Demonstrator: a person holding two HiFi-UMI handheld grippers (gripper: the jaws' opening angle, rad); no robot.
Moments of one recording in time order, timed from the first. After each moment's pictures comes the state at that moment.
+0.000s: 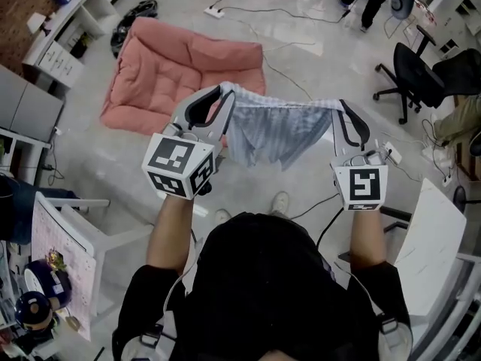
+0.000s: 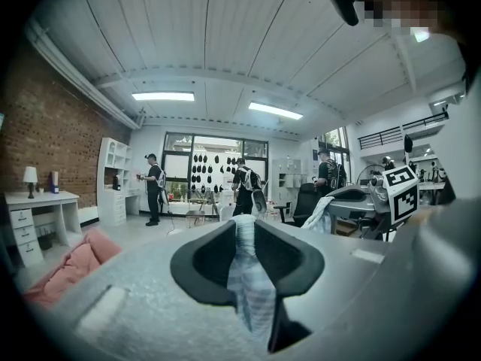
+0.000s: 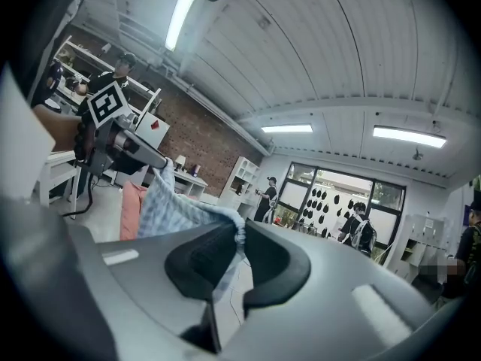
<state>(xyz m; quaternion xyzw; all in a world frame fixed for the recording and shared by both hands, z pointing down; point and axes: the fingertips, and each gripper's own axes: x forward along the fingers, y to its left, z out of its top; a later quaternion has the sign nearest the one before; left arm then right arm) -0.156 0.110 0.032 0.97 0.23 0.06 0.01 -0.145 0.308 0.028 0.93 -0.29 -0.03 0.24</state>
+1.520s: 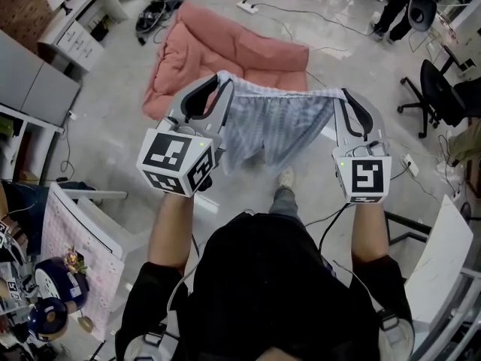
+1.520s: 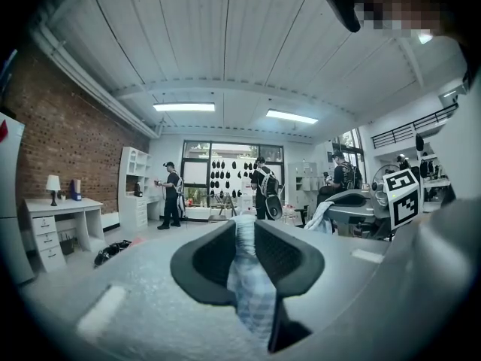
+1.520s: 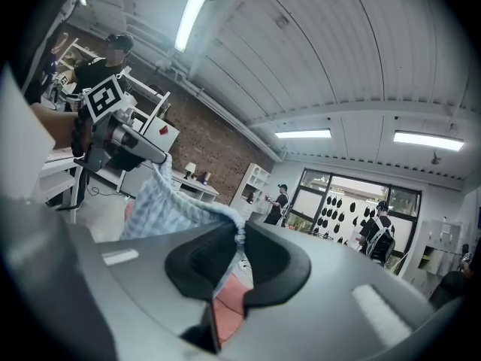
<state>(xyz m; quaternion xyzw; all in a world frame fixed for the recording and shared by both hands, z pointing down) -0.171 -0.107 0.020 0.98 0.17 0.04 0.01 -0.137 0.089 0.028 0.91 -0.32 -0.05 0.24</state>
